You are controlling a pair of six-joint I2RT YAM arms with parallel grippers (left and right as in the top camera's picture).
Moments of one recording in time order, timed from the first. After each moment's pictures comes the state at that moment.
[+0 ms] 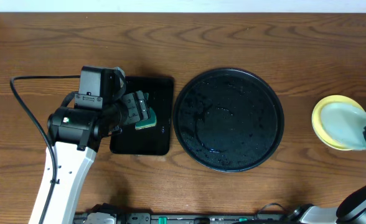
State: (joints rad) left arm -0.17 1.20 1.22 -1.05 0.16 -0.44; right arm -0.76 1.58 1.10 -0.81 0.06 0.53
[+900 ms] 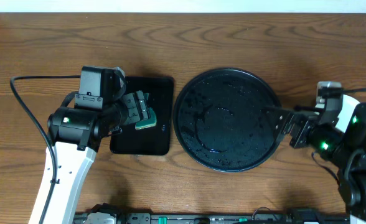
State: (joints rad) left arm -0.17 1.20 1.22 -1.05 0.16 -0.44; right arm 0.03 0.82 1.10 -0.87 -0.50 0.33
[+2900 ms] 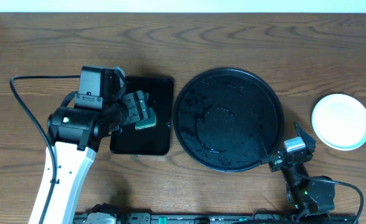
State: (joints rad) left arm -0.17 1.20 1.22 -1.05 0.16 -0.44; right arm 0.16 0.01 0.01 -0.06 -0.11 -0.19
